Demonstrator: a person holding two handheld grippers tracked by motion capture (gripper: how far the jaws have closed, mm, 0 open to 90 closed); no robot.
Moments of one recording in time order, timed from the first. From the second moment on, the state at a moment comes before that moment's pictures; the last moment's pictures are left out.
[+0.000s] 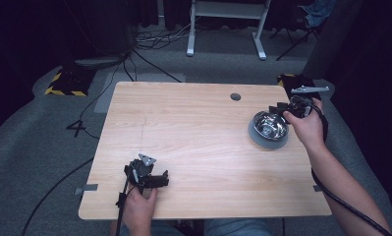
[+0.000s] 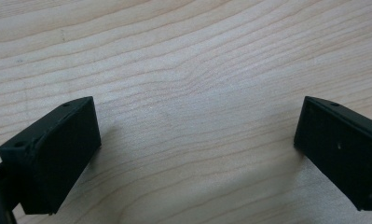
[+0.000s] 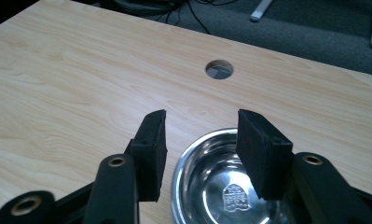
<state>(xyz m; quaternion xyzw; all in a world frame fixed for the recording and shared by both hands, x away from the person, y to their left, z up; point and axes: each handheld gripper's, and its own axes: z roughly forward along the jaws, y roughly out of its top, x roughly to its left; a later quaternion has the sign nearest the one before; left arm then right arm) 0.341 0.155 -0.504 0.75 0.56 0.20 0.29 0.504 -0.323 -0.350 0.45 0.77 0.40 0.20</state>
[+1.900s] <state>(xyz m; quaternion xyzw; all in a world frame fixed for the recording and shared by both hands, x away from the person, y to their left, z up) 0.341 0.155 -0.504 0.75 0.56 0.20 0.29 0.381 -0.290 -0.399 0.23 0.84 0.49 0.10</state>
